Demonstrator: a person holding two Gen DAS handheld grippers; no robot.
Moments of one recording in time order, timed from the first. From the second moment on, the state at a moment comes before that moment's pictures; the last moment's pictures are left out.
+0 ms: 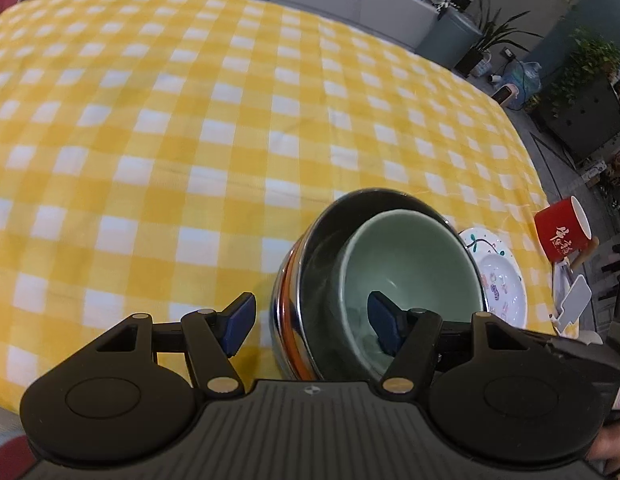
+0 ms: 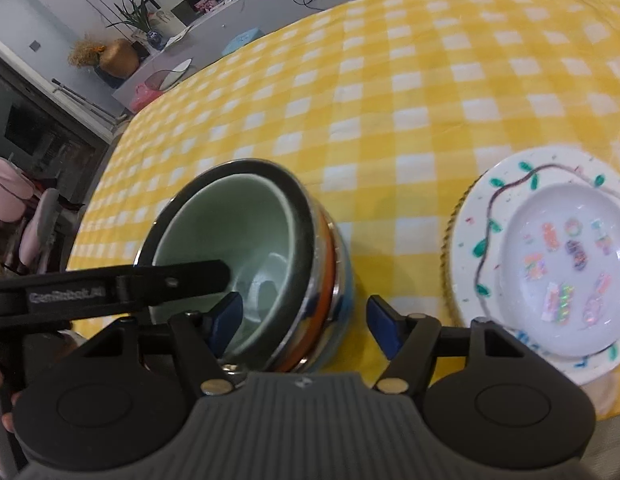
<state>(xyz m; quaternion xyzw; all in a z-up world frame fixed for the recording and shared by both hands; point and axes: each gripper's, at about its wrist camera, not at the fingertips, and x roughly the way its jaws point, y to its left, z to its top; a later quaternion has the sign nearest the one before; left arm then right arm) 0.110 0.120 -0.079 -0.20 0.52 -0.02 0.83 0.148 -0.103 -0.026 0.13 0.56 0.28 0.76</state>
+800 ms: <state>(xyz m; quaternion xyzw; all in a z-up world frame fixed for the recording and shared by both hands) 0.109 0.122 -0.097 -0.30 0.52 0.02 0.80 0.150 -0.110 -0.045 0.19 0.59 0.26 0.74</state>
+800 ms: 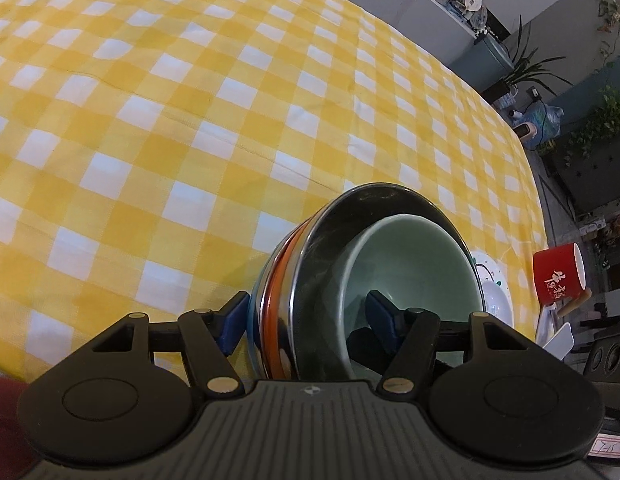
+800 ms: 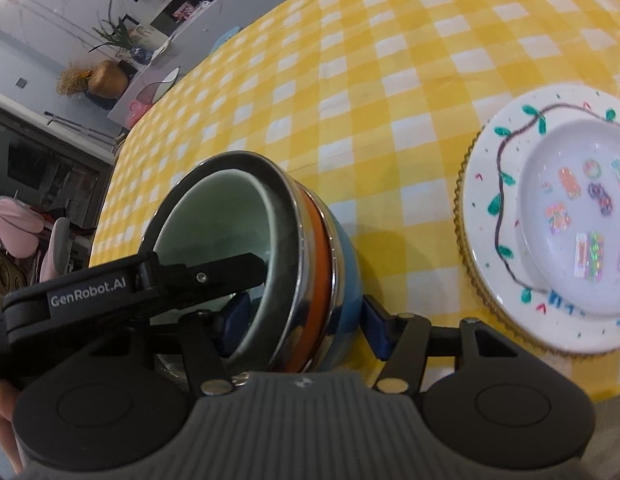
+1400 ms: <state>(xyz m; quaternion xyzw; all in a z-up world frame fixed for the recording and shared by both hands) 0.119 0.096 -0.050 -0.28 0.48 -0.01 0.83 0.149 -0.156 -0.001 0.24 0.56 0.24 0.75</state>
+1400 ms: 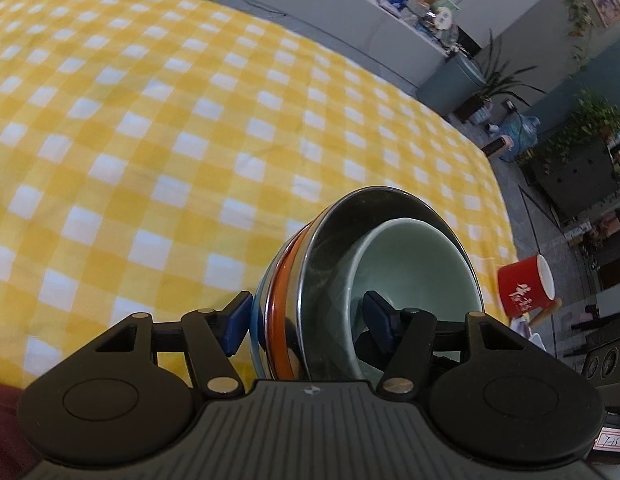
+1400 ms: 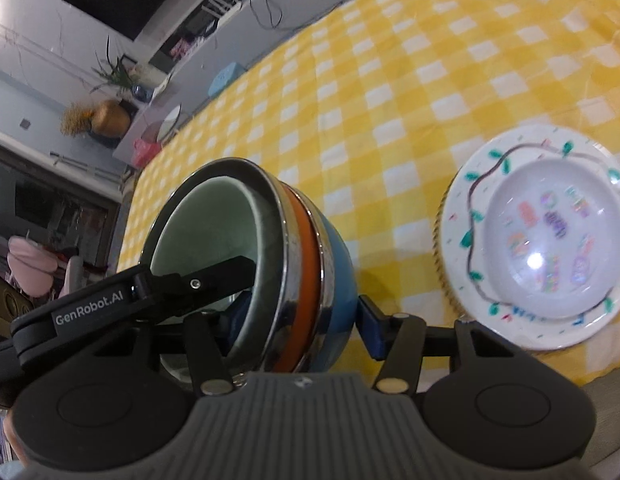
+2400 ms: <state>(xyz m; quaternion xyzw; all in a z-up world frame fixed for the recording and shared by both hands) 0.190 -0.044 -0.086 -0.21 0.54 -0.10 0.81 0.166 -0.301 -0.004 0.27 0.59 0.13 0.75</state>
